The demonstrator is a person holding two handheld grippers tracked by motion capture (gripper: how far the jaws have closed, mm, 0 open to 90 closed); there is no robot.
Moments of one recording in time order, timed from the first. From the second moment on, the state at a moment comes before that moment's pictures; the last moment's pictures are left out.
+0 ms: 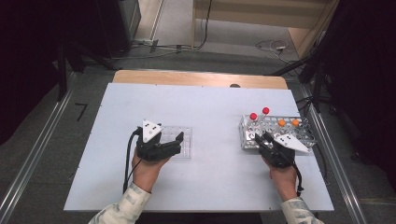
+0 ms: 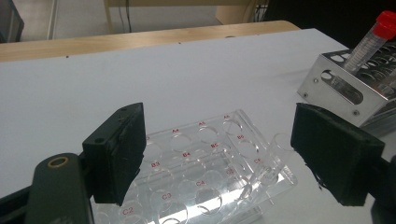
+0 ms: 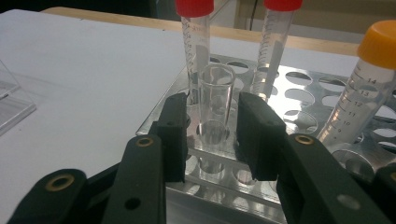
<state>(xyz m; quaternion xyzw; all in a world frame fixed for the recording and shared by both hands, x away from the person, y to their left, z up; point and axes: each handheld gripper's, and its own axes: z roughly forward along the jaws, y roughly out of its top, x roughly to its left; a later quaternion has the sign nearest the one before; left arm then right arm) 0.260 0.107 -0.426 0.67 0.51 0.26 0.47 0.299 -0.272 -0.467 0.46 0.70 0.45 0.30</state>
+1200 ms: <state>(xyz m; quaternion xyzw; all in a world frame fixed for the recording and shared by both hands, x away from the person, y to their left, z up) 0.259 0.108 -0.425 0.67 0.51 0.25 0.48 0.281 -0.278 -0.421 0.45 0.68 0.49 0.32</state>
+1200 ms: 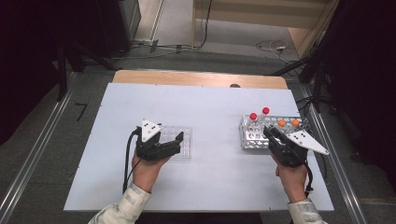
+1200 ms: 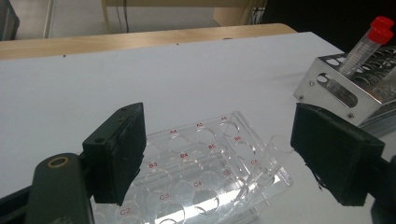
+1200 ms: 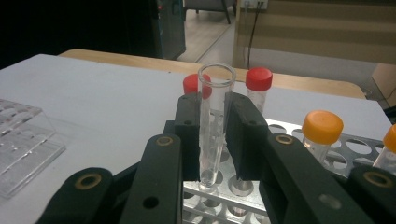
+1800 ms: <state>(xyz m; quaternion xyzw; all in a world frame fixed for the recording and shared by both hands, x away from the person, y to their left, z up) 0.256 0.106 -0.422 0.67 0.51 0.25 0.48 0.259 -0.238 -0.425 0.38 0.72 0.51 0.27</state>
